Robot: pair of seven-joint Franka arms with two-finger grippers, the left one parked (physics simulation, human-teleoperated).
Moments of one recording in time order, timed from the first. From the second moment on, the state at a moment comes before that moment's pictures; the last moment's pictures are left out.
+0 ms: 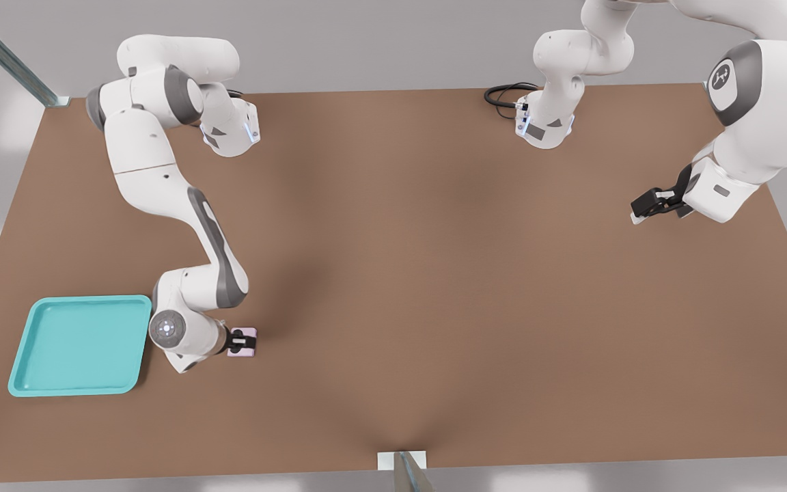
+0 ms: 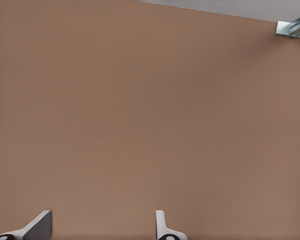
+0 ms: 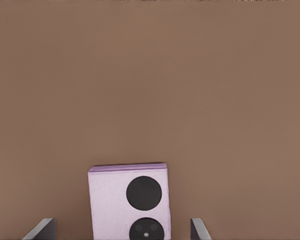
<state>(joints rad) 0.07 0.81 0.09 -1.44 -0.02 2.16 0.24</state>
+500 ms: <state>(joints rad) 0.06 0.86 0.10 -1.49 0.01 2.35 0.27</state>
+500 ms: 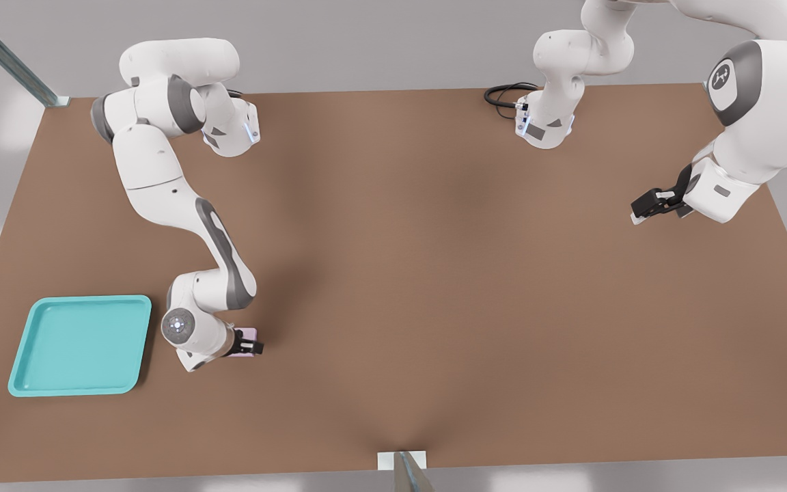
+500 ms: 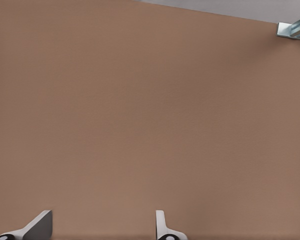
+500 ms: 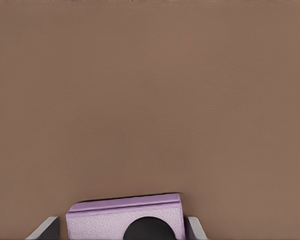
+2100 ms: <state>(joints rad) -0.19 0.30 0.02 -1.61 -0.06 2.30 -0.05</state>
